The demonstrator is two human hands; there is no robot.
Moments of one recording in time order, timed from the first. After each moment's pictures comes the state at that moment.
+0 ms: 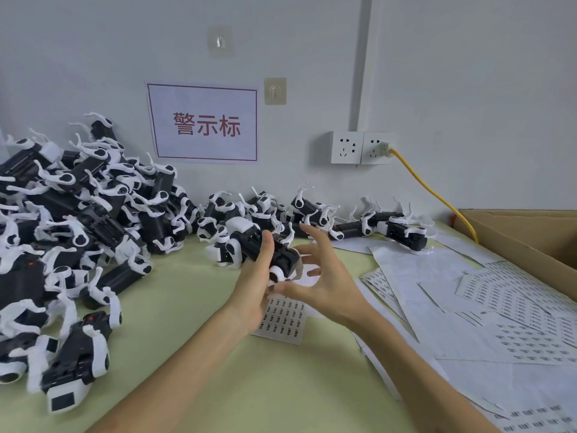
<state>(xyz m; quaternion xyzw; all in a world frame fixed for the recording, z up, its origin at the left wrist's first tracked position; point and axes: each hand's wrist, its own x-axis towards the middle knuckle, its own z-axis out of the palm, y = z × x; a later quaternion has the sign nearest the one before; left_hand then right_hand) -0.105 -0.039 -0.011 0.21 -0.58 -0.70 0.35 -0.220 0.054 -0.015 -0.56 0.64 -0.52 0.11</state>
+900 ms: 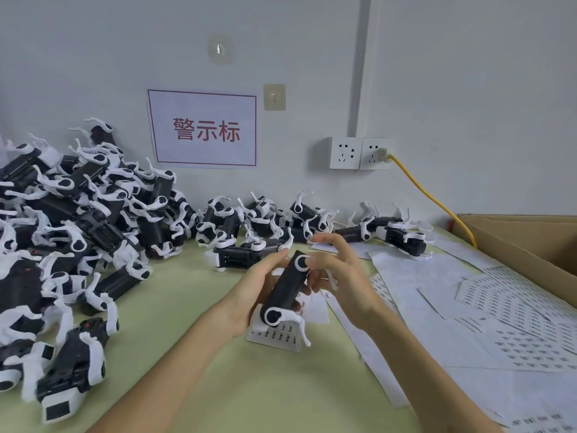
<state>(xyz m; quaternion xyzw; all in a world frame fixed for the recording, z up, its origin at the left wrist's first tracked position) -0.100 -0.061 -0.009 0.17 -0.59 -0.77 0.15 -0.236 0.058 -0.002 -0.44 0.50 -0.68 0.30</state>
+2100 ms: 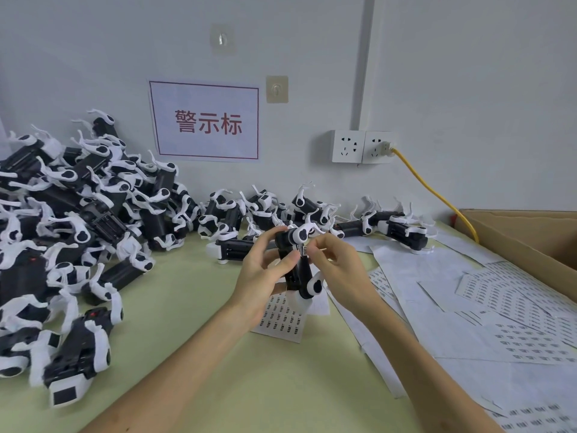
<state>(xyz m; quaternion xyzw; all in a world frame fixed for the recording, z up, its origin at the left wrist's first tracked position) -0.107 -0.045 -0.017 0.16 -0.62 -0.67 0.38 -0.230 0.053 -0.004 -0.49 0.63 -0.59 0.08</state>
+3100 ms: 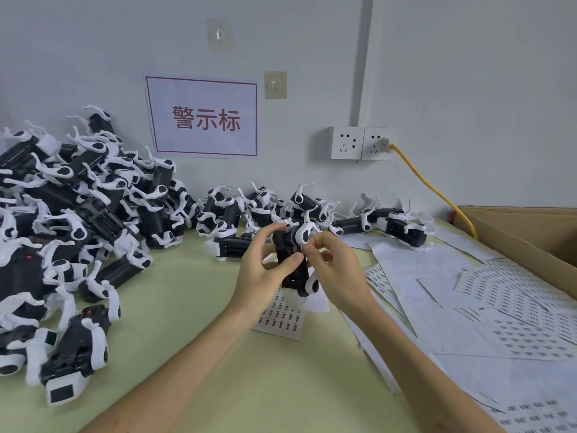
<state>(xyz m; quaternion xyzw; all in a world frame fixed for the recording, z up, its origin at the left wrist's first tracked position) -0.110 -0.043 -0.023 0.15 -0.68 -0.57 0.44 -0.221 0.054 -0.006 -0.47 0.66 -0.58 0.07</state>
